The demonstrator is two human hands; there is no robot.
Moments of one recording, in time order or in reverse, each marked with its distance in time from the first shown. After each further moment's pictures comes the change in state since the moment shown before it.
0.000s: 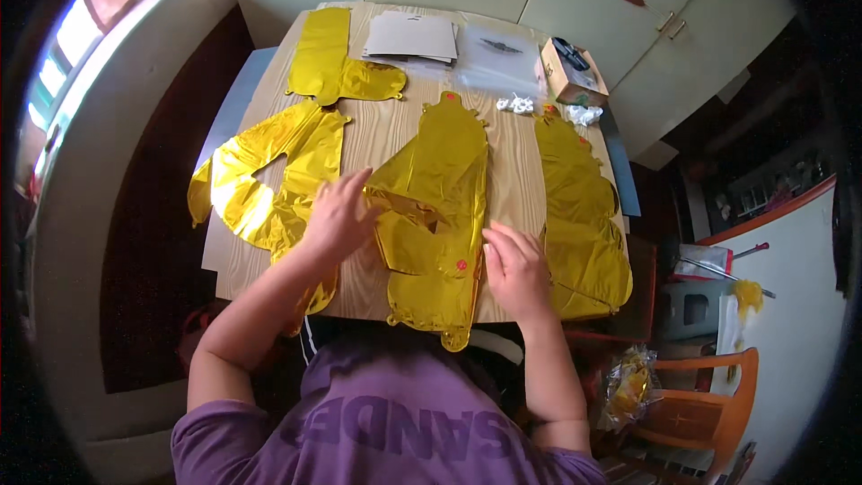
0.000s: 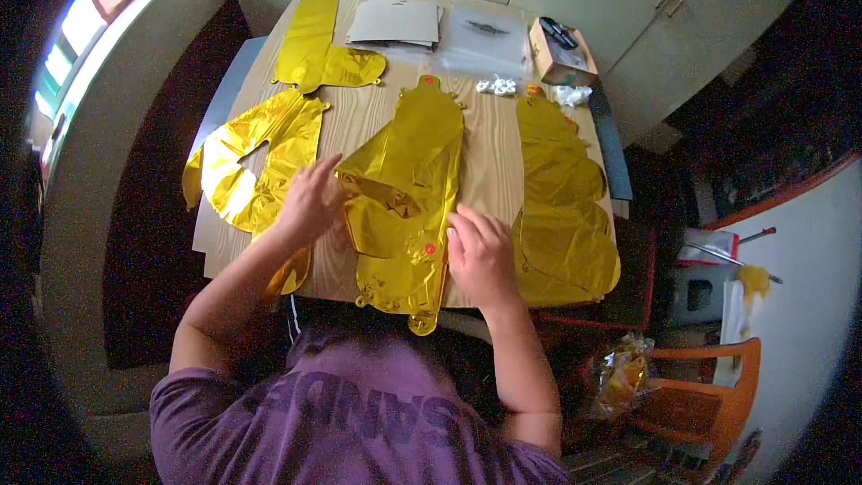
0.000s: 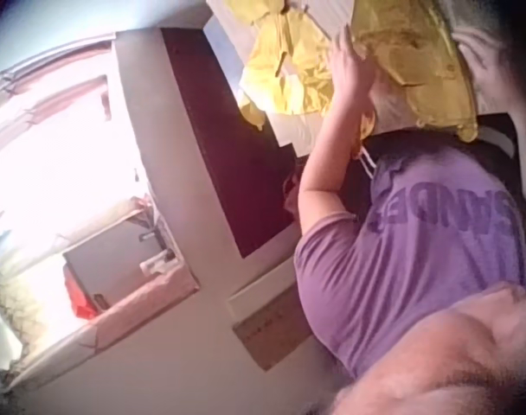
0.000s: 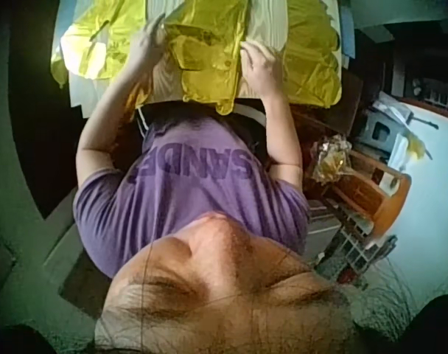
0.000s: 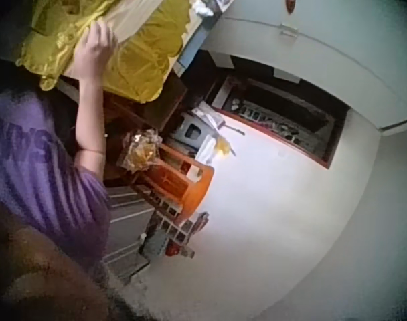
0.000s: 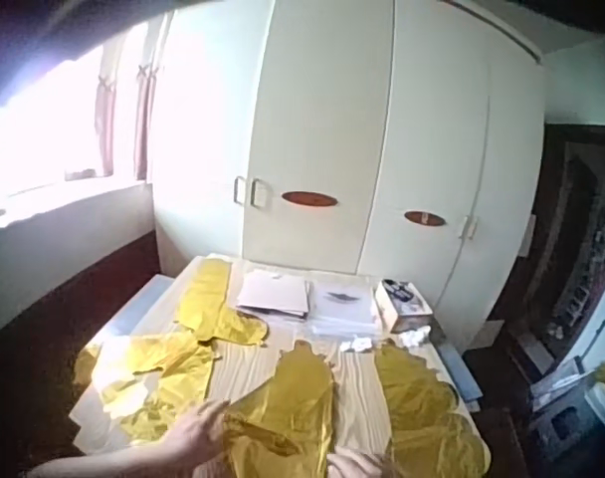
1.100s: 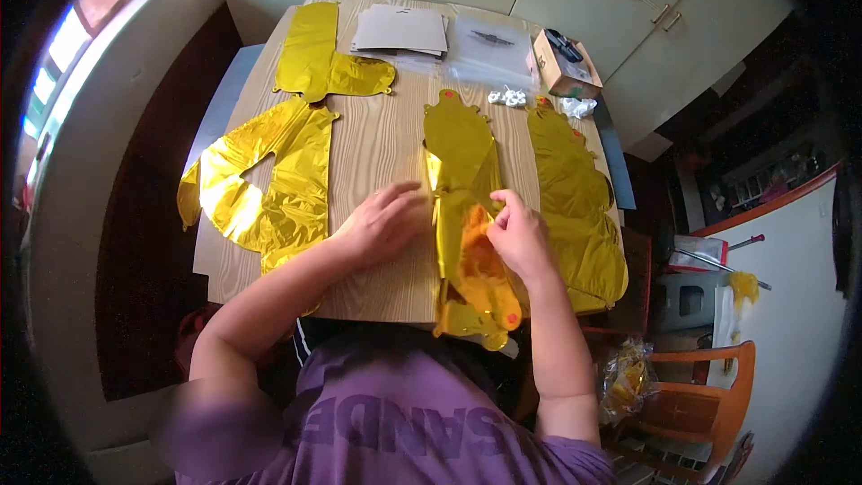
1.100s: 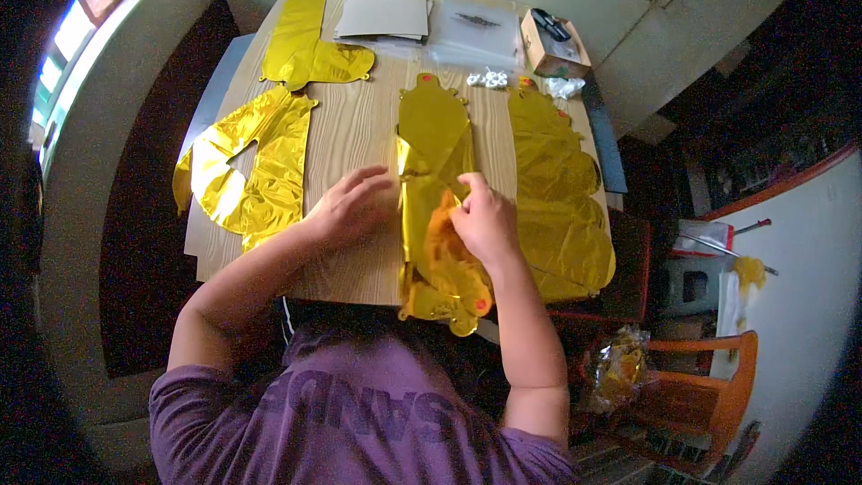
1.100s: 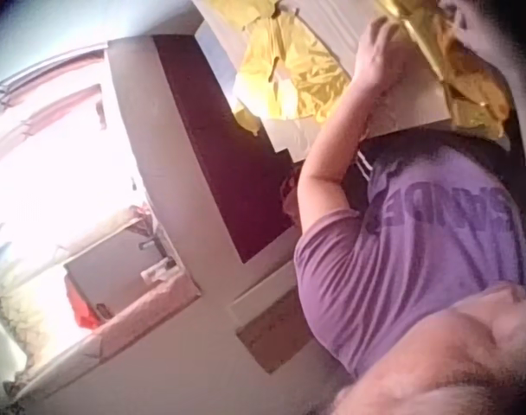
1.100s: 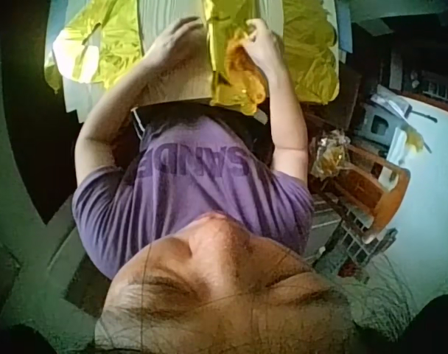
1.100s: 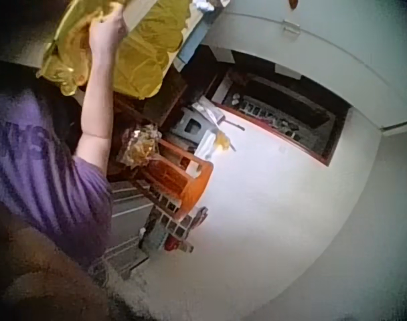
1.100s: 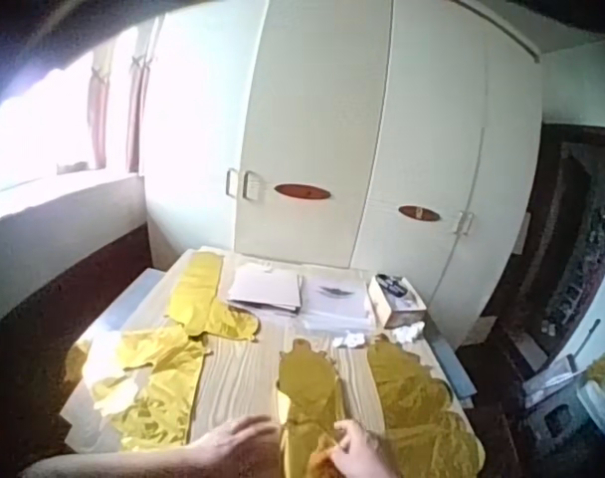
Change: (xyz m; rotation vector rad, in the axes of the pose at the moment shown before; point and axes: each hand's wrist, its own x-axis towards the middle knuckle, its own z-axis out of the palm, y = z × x) left_hand 0.015 0.029 0.037 -0.350 -0.151 0.373; right_hand 0.041 0.031 0.001 0.110 -0.277 0.441
